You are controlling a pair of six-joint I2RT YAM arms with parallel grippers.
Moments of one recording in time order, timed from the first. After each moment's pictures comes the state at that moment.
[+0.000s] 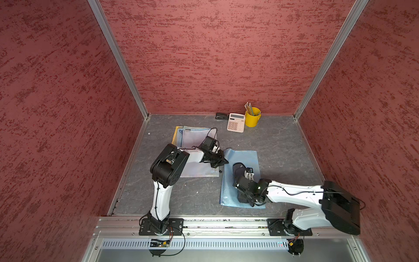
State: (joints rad) left arm -0.54 2.04 1.16 -0.06 0.66 -1.03; right arm 1.09 1.30 0.60 -0.59 0.24 1.20
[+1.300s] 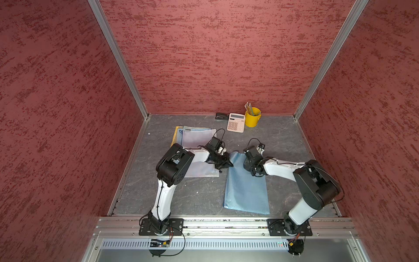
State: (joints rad) left arm -0.60 2.10 1.24 -0.15 0.71 -0.93; right arm 0.50 1.68 0.83 -0.19 0.37 0.90
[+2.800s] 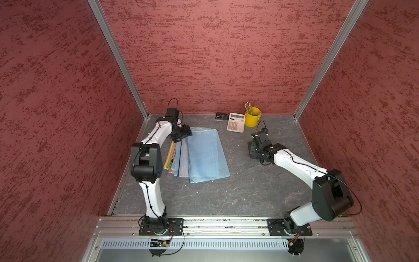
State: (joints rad) left arm -0.06 1.91 1.62 -0.80 0.24 -0.43; right arm 0.40 1.55 1.03 -0.42 0.31 0.56
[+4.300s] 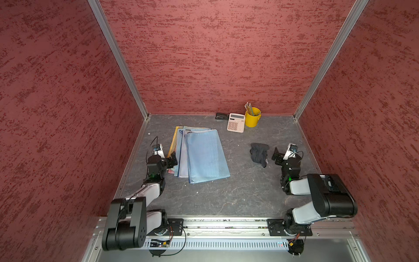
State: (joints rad) left arm 0.08 1.26 0.27 0.59 0.03 -0.16; right arm -0.02 1.54 0.22 1.13 0.19 0.10
